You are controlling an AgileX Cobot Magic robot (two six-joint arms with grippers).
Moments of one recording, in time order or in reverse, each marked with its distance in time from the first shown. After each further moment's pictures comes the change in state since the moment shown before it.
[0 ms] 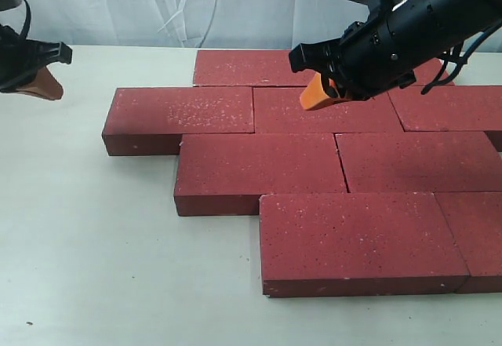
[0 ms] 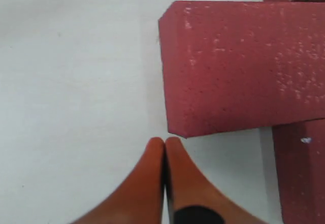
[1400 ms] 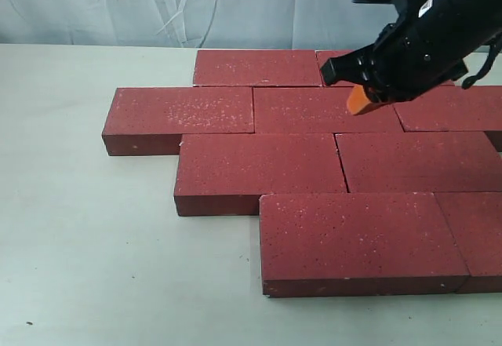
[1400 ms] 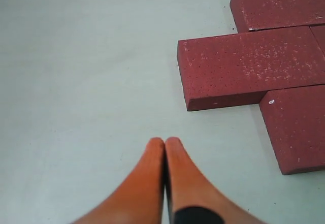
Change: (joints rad) left arm -0.208 -0.851 0.336 0.526 0.013 -0.444; right arm -0.001 -0.067 0.001 -0.364 0.057 0.250
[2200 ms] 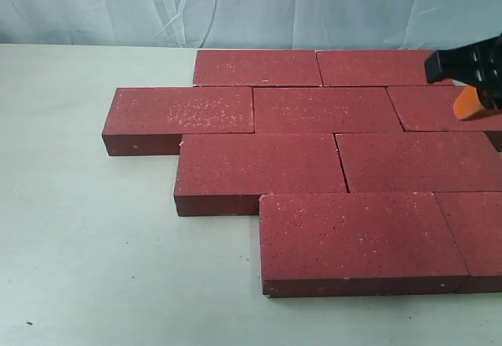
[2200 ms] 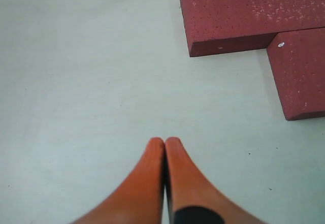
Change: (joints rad) left arm 0.000 -0.016 0.032 0.000 0.150 -0.002; right arm -0.122 -0.326 0.144 -0.198 0.138 0.214
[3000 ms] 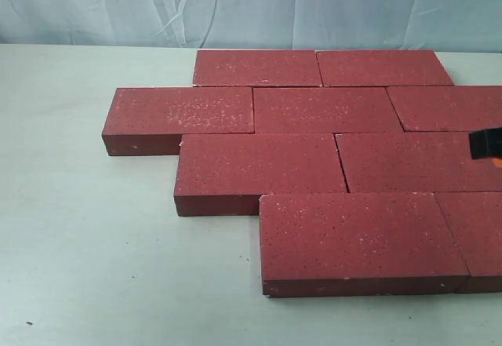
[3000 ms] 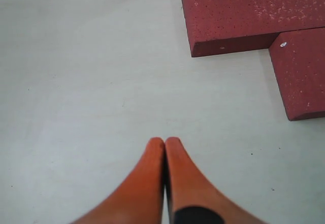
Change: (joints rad) left arm 0.000 0.000 0.000 0.009 0.000 0.000; right arm 0.000 -0.306 0.311 -0.074 -0.152 0.009
